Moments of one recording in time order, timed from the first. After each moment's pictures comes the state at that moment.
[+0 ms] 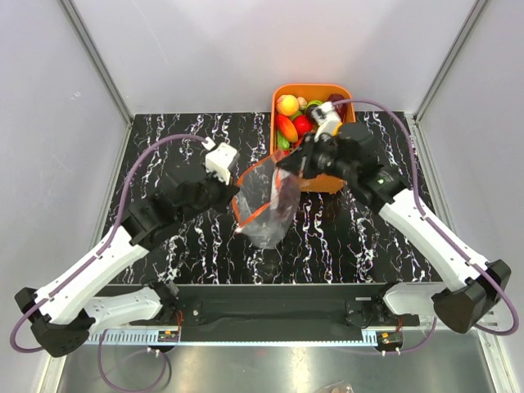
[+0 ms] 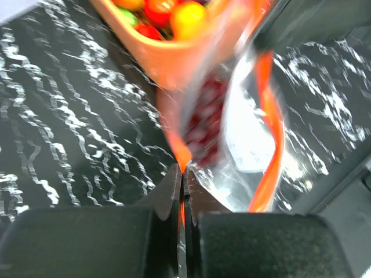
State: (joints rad) left arm -0.84 1.00 1.17 -0.59 -0.13 -0.11; right arm 0.66 1.29 1.36 -0.41 -0.29 0.52
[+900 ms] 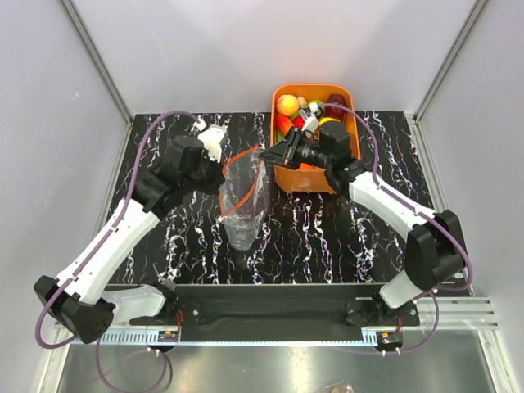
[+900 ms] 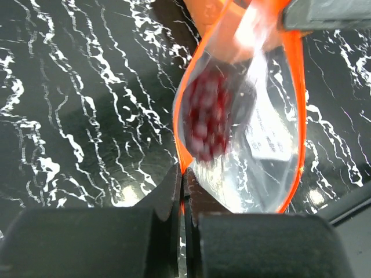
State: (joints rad) left arm -0.56 1.16 1.28 -0.73 0.00 -0.13; right arm 0.50 1.55 1.17 0.24 -0.57 0.96
